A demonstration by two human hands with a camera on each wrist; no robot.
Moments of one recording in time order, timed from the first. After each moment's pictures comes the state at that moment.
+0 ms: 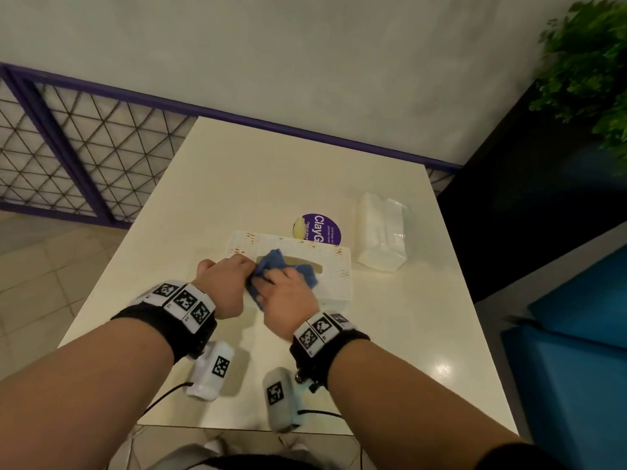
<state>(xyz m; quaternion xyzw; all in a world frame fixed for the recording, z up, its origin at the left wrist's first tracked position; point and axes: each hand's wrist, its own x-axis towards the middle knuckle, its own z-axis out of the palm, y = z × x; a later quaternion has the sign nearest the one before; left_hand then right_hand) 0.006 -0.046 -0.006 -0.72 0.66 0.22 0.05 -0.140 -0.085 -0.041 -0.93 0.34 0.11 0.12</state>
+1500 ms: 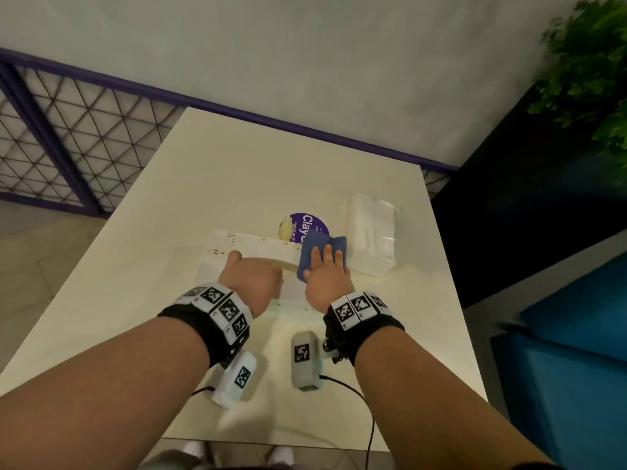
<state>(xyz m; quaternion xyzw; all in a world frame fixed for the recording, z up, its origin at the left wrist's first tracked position) -0.064 -0.083 0.005 -0.70 0.69 0.14 0.12 -0.195 -0.149 -0.018 -0.77 0.59 0.16 0.19</state>
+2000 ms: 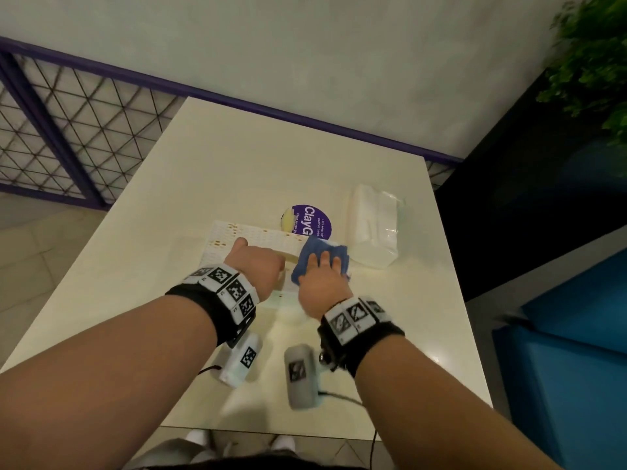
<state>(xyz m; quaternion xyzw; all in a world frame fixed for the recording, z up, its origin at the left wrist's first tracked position) -0.063 -0.095 0.004 -0.68 0.70 0.13 0.15 -0.190 -0.128 -0.013 -0.75 0.60 0.19 0.20</state>
